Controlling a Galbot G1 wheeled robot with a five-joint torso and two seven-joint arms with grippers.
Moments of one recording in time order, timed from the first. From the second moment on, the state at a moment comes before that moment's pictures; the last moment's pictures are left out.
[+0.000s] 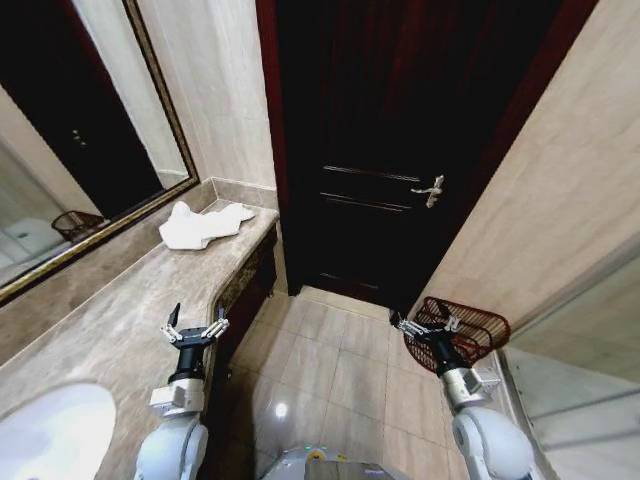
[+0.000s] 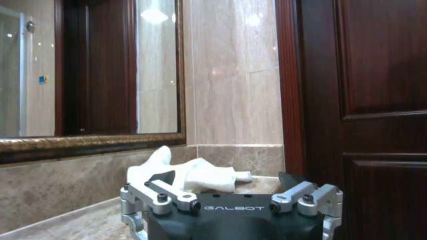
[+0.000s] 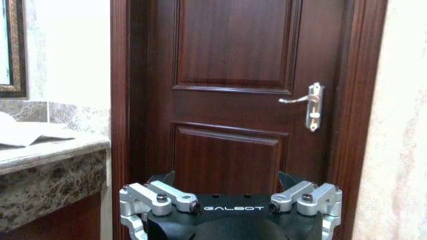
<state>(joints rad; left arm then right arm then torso) 1.71 -1.50 -0.71 -2.17 -0.11 -0.22 -0.09 -1.62 1.46 0.69 2.21 0.12 -0.08 -0.17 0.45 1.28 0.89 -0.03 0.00</state>
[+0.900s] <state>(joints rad) 1.70 -1.48 -0.72 -2.14 -0.13 -0.24 -0.08 -1.58 1.47 0.66 2.18 0.09 -0.08 -0.17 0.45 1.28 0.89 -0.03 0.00</state>
